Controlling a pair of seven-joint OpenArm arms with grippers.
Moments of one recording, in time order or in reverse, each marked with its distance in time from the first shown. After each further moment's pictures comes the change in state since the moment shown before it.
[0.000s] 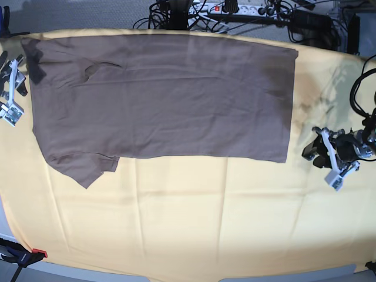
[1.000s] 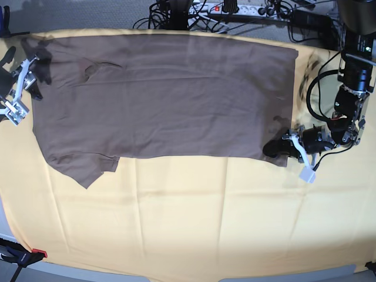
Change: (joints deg) left arm -0.9 19.3 -6.1 -20.9 -14.6 -12.1 9.4; right arm 0.0 -7.4 0.0 0.0 -0.5 -0.2 12.4
